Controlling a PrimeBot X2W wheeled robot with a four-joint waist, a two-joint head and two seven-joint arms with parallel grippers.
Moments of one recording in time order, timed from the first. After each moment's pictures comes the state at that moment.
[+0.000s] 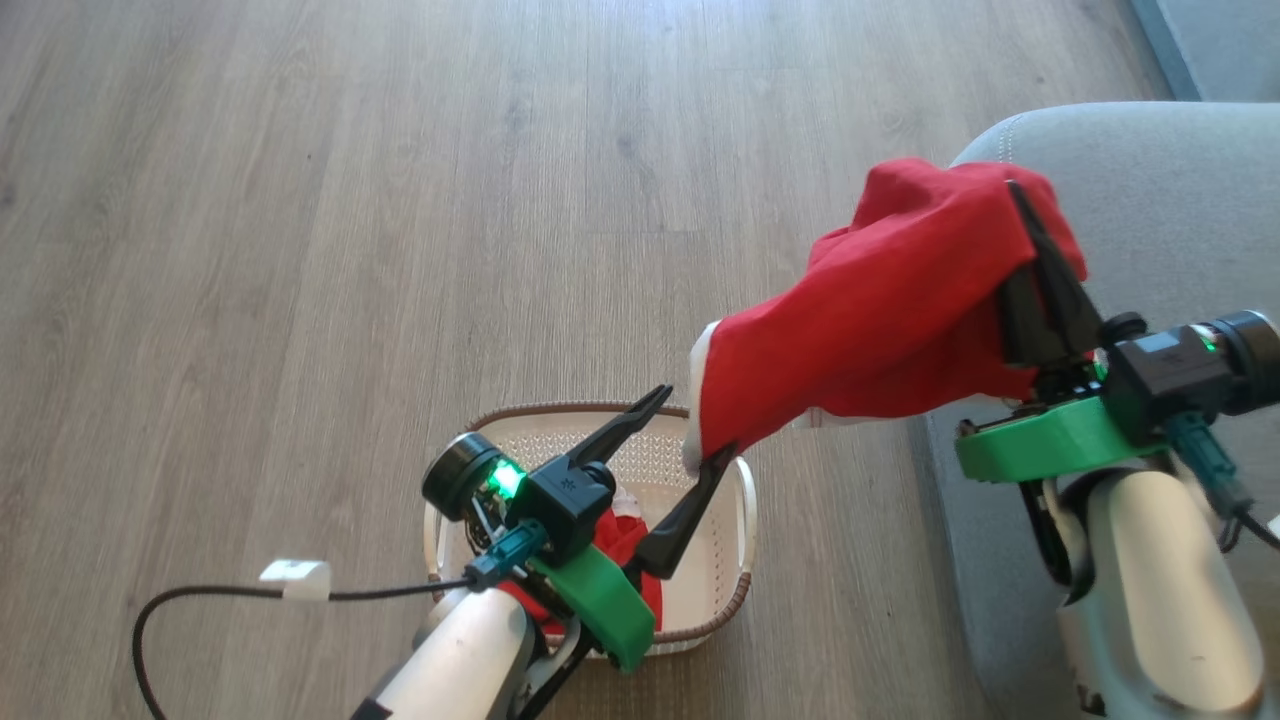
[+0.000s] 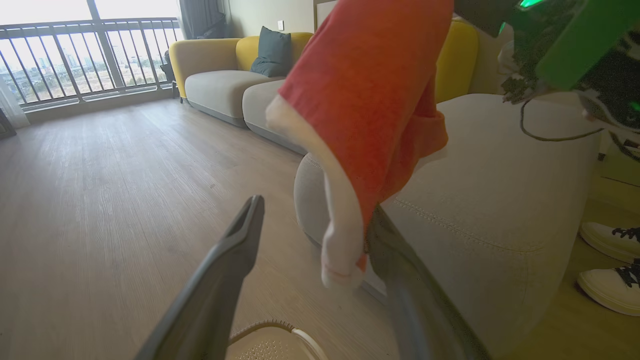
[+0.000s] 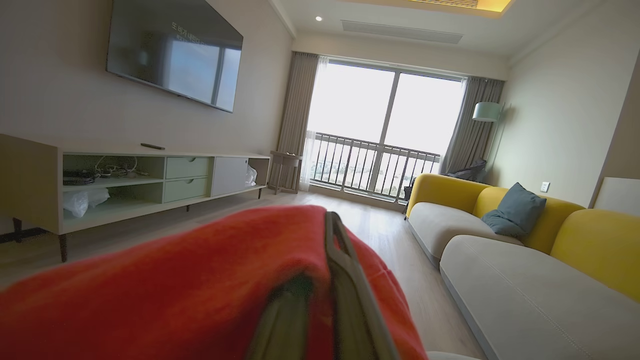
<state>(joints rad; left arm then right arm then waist) -0.28 0.05 -0.58 0.24 -0.17 -0.13 -0.25 -0.27 -0.06 0.05 0.05 -0.05 0.12 -0.26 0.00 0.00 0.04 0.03</state>
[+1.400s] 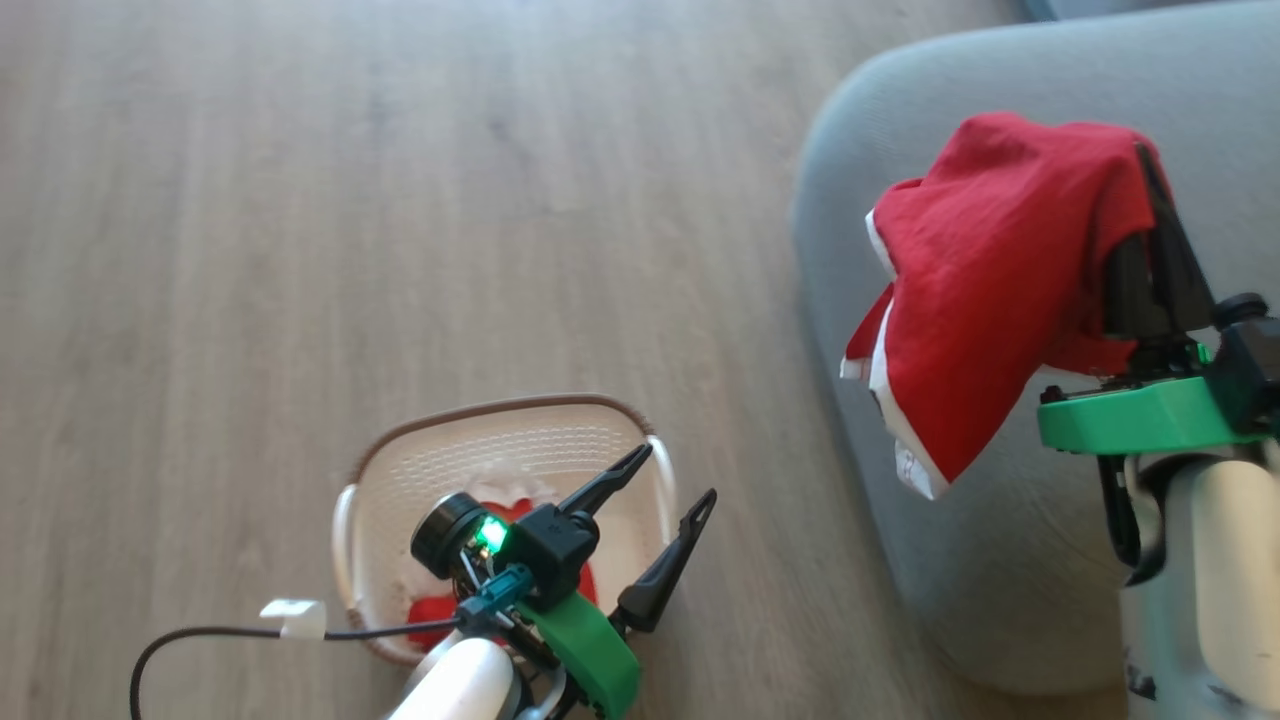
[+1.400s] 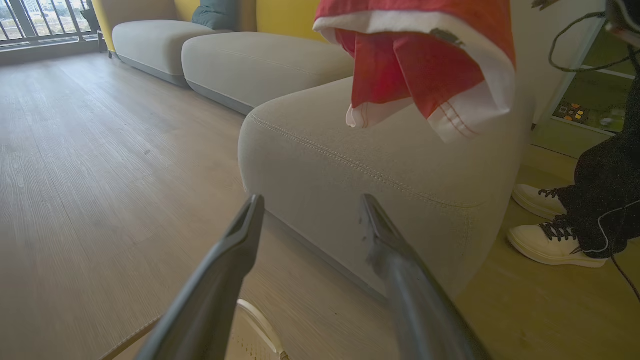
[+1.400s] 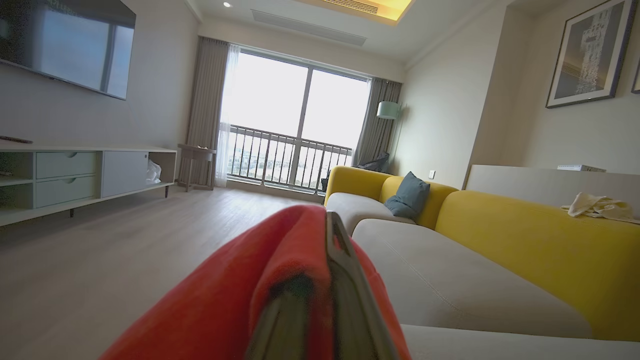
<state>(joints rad) -0.20 0.07 -0.59 0.27 -0.20 -0.13 -0.25 -0.28 -0.06 -0.10 -0.01 -0.07 0.12 -0.26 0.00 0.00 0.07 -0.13</state>
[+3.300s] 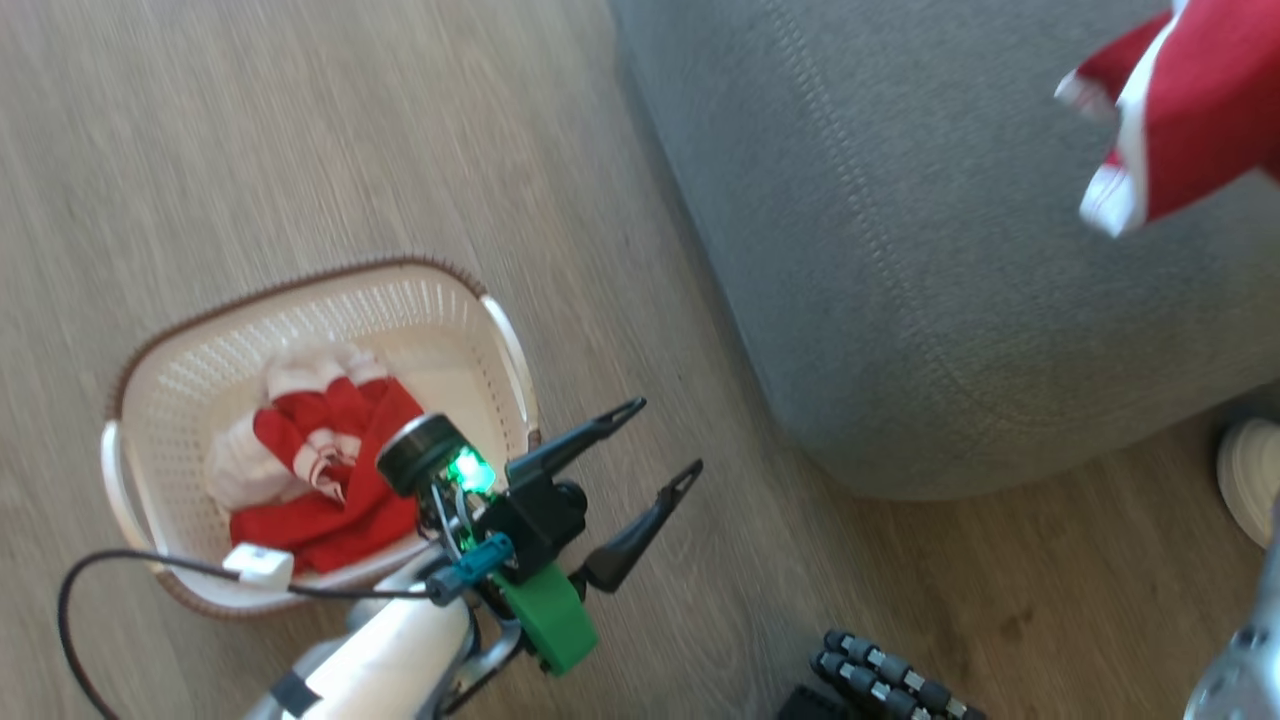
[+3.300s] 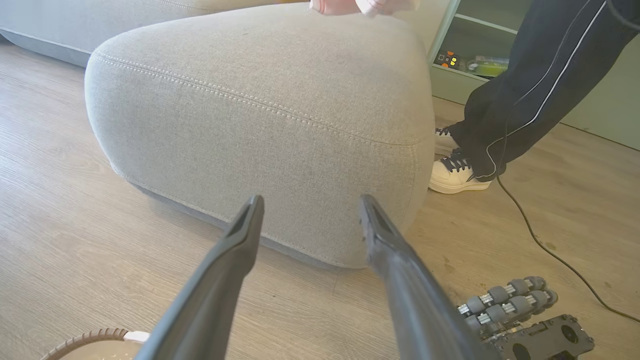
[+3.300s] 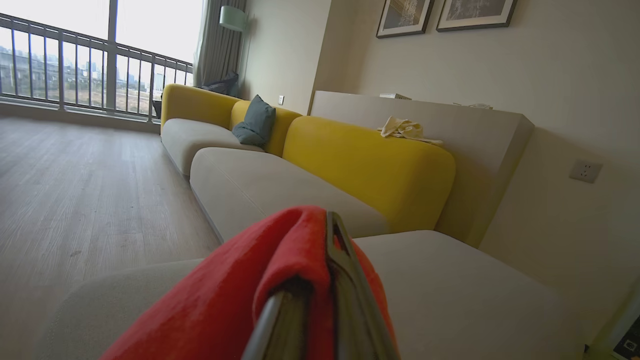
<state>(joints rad) -0.35 0.26 -0.74 0.18 -0.20 -0.13 -0.25 -0.67 -0.13 -0.46 0.29 -0.06 0.12 -0.26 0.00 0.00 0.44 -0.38</state>
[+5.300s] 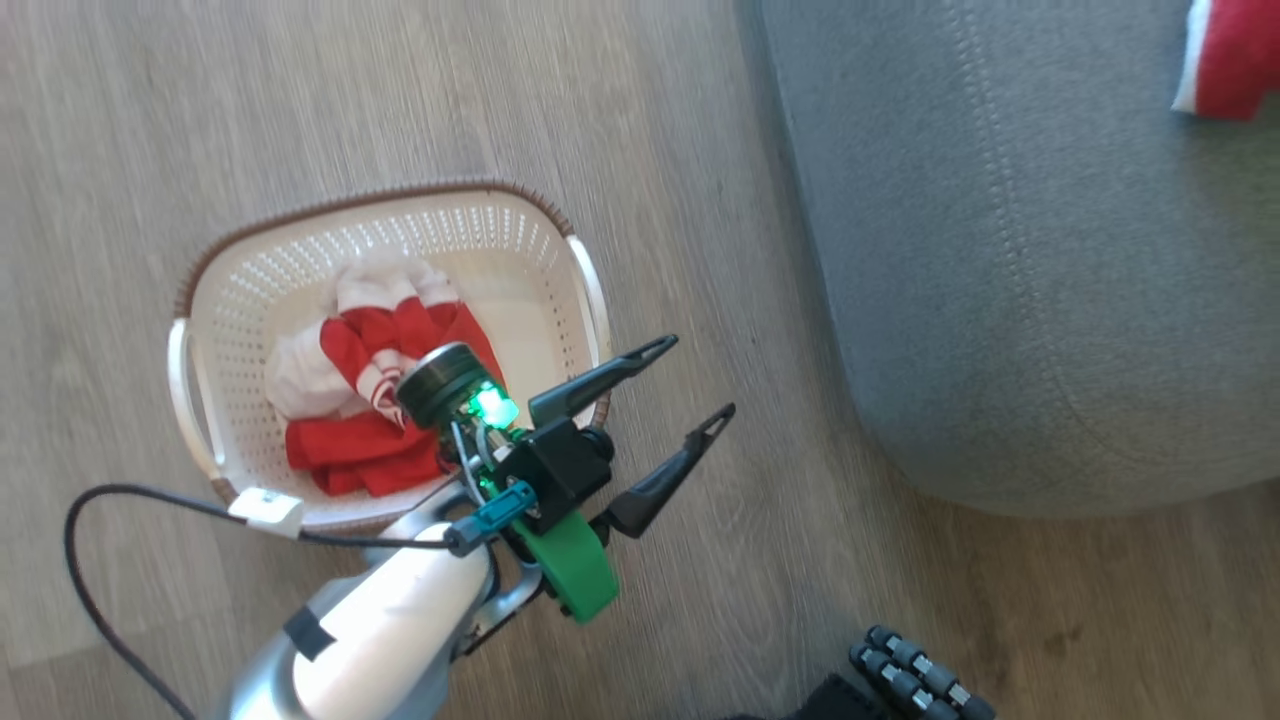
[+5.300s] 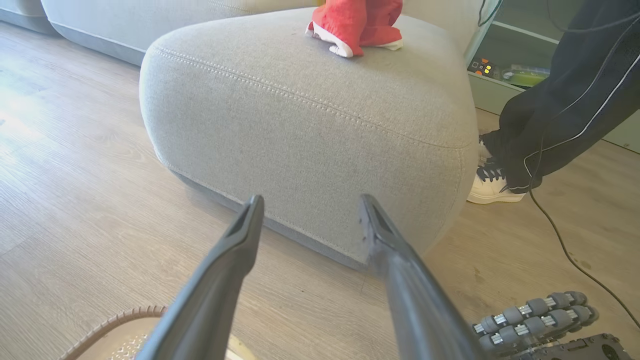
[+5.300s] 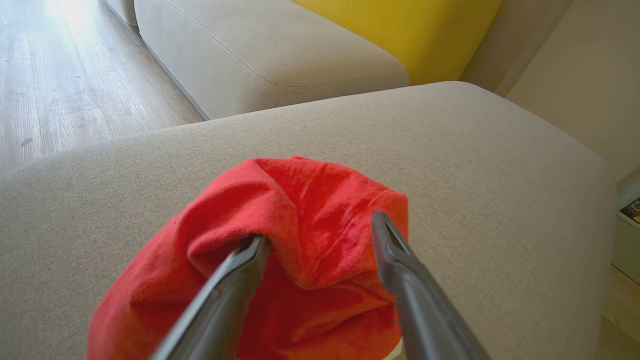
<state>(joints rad) -0.48 0.25 -0.78 0.17 -0.22 -0.13 -0.25 -1.15 -0.28 -0.89 1.09 -0.48 0.12 -0.20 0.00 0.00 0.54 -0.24</state>
